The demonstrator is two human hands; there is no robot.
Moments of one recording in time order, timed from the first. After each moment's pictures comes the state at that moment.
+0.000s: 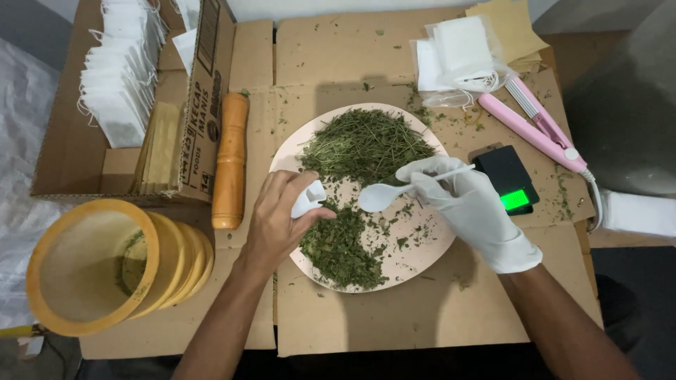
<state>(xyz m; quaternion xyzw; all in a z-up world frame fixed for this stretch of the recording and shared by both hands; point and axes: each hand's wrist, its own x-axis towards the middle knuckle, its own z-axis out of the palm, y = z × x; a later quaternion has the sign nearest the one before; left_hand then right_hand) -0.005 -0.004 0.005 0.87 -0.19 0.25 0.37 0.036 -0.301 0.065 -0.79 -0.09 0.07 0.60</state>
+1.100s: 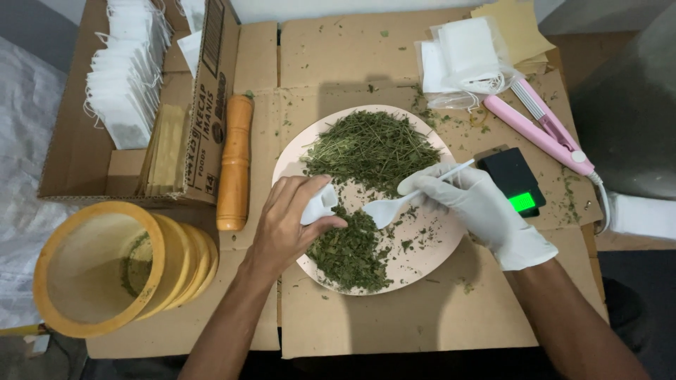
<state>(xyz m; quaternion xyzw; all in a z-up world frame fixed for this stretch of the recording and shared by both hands) -0.001 -0.006 -0.009 0.87 -0.23 0.26 0.35 0.054 -0.309 0.072 -0.77 0.01 0.20 0.61</state>
